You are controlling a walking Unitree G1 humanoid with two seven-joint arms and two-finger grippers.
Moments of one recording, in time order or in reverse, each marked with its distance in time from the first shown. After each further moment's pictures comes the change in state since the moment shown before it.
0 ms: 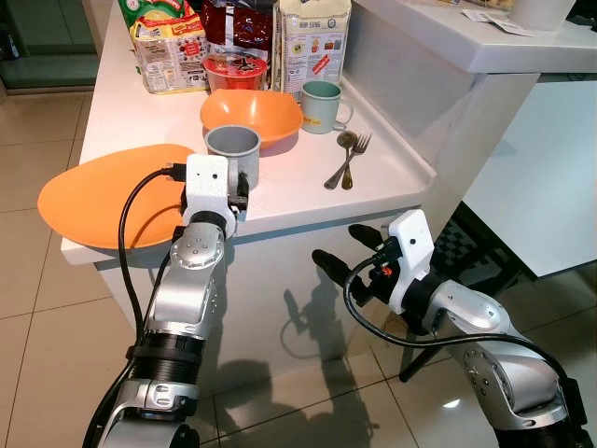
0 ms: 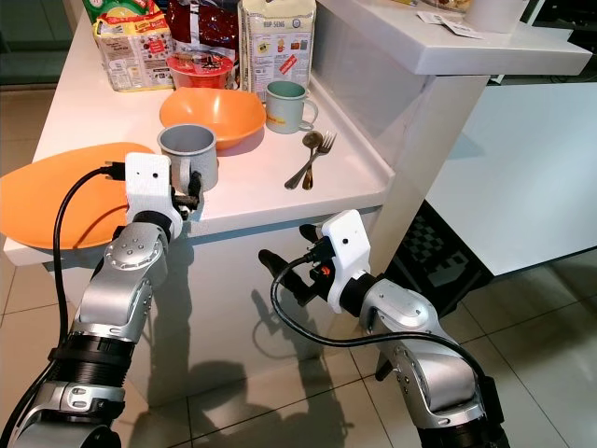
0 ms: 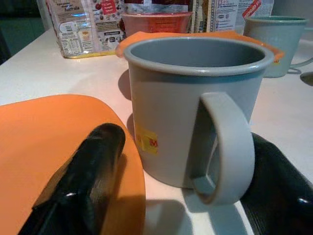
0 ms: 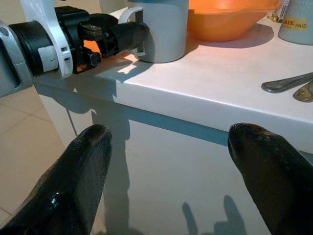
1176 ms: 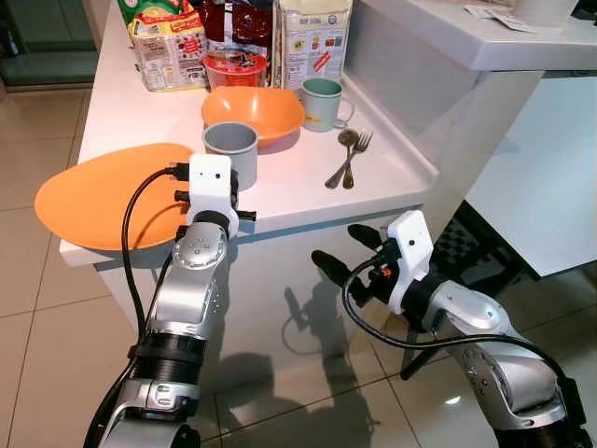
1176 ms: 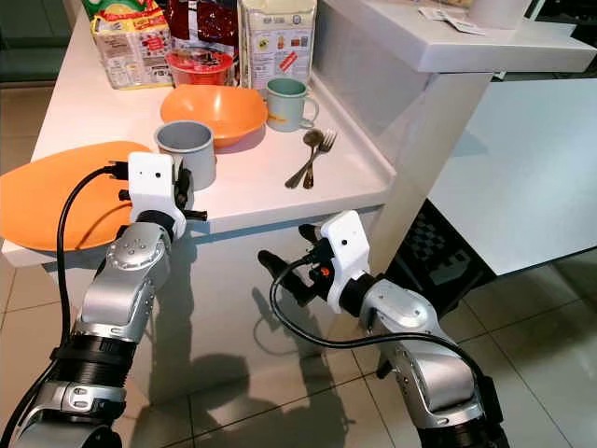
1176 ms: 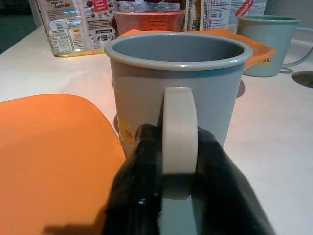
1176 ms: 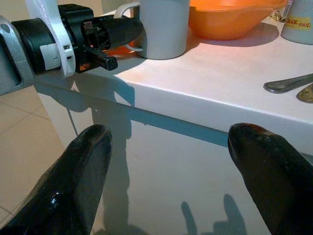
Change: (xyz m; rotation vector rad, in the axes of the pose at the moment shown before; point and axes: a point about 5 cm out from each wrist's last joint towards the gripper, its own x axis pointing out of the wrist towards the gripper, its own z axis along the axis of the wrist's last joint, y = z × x) left arm 0.000 -0.002 0.001 -0.019 -0.009 -0.022; right arm 0.000 0.000 -0.001 -0.017 -0.005 0.006
